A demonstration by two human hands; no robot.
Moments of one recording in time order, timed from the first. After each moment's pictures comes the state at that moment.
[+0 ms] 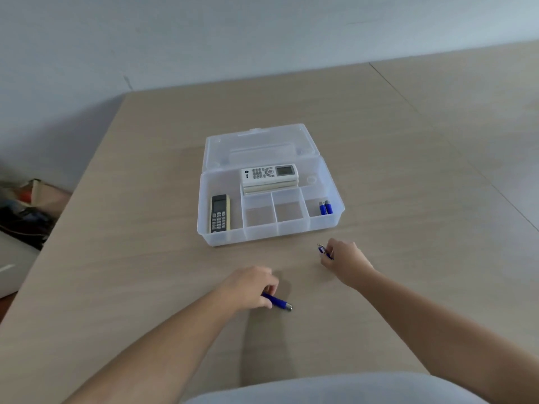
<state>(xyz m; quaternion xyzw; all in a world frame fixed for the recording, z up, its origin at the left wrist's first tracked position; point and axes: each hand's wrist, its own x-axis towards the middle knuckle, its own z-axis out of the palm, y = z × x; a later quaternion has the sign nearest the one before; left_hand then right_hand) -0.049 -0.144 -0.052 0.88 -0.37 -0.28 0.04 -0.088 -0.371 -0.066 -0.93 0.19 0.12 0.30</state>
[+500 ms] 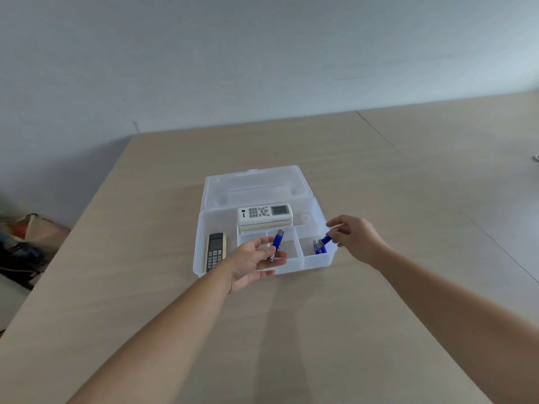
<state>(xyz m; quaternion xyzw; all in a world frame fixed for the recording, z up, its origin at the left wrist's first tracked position) 0.011 -0.177 0.024 0.63 0.00 -0.40 0.67 -0.036 -0.423 0.027 -0.86 0.17 -0.01 0.48</state>
